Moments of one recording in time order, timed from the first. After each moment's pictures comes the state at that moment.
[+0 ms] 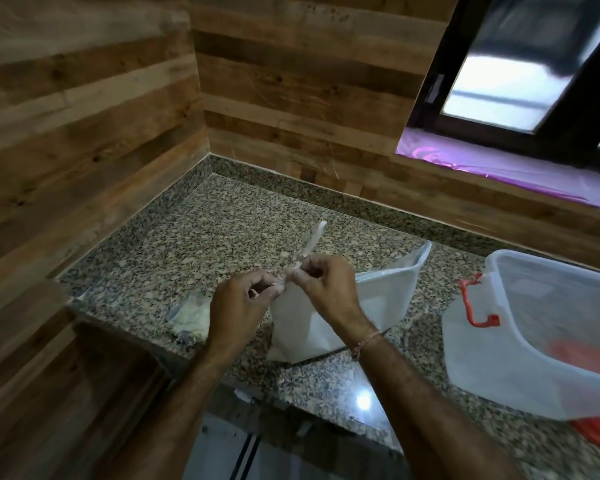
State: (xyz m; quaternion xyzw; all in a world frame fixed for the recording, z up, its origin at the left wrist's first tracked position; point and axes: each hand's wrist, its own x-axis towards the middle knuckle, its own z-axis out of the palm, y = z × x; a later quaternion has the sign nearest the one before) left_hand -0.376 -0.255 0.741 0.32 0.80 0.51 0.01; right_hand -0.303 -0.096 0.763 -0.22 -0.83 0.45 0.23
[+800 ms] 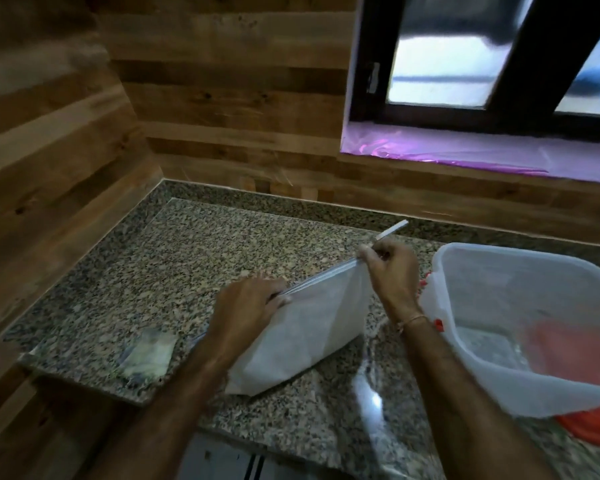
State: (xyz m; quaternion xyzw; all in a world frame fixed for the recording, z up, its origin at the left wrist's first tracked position) left_hand -0.357 -0.125 0.764 0.49 0.85 0.18 -0.06; right_hand -0.224 0.098 0.763 -0.39 -0.76 0.37 0.36
